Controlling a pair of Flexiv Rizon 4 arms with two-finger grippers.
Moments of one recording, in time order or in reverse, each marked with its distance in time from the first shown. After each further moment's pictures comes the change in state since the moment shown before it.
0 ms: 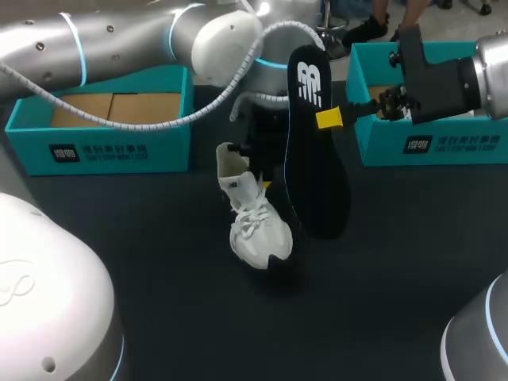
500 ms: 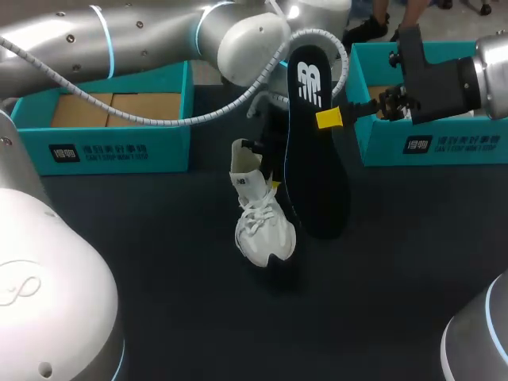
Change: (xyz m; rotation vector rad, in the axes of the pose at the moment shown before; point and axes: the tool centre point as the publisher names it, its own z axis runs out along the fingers) left arm -0.022 0.007 0.002 -0.033 0.068 0.125; right arm 0.000 0.000 0.000 0.000 0.000 0.000
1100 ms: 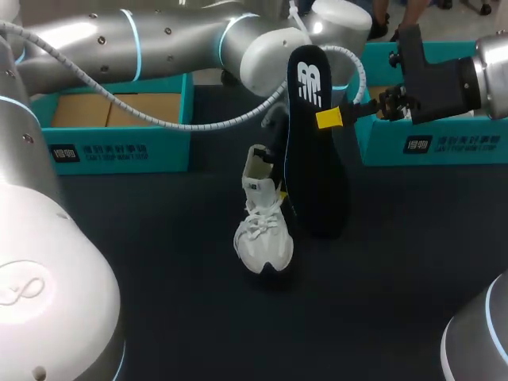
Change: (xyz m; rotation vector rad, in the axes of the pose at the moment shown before) left arm -0.021 -0.001 0.022 0.027 0.059 0.069; right arm 0.000 0.000 0.000 0.000 0.000 0.000
